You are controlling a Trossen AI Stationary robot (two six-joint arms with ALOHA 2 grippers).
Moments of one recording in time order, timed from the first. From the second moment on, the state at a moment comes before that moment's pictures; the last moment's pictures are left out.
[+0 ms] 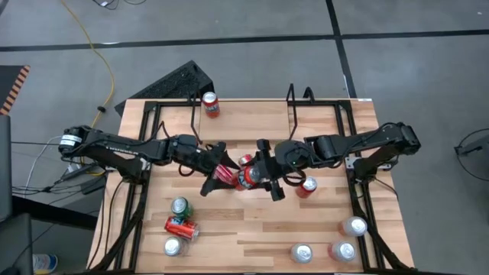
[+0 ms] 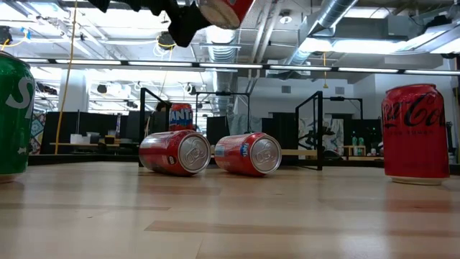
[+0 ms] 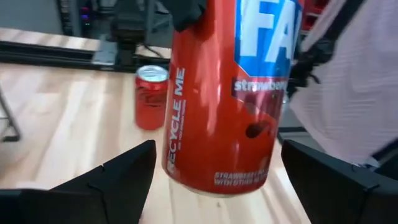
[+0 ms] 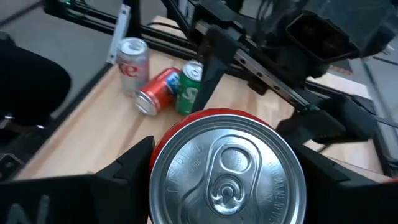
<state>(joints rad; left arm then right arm) -0.02 1.26 0.82 0.25 0.27 -0.20 0.20 1.51 1.45 -0.42 0.03 -0.20</state>
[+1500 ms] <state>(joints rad) 0.00 1.41 0.82 0.56 0.55 -0.33 0.20 1.54 1.45 -0.33 0.02 -0.19</state>
